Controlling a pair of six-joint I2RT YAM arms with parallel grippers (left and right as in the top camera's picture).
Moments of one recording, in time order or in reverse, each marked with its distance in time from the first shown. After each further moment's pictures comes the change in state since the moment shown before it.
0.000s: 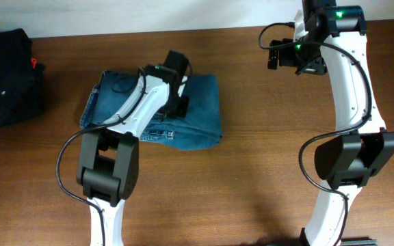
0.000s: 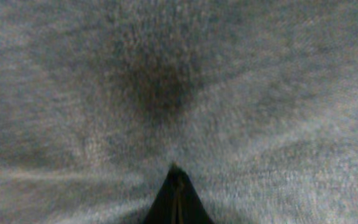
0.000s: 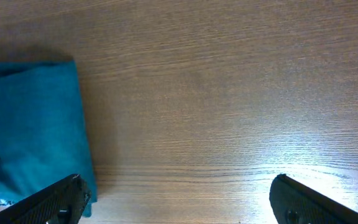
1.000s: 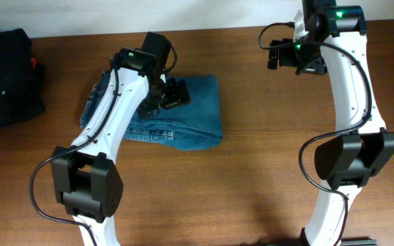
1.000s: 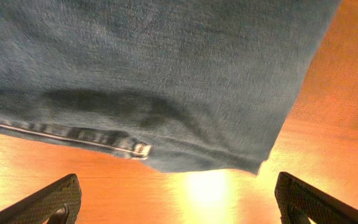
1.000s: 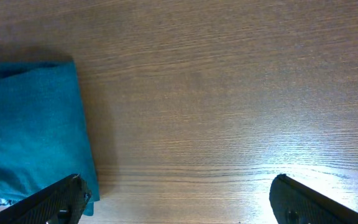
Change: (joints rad) left arm 0.056 -0.170 0.120 -0.248 0.182 -0.466; right arm 0.000 0.000 0.000 0.000 0.000 0.001
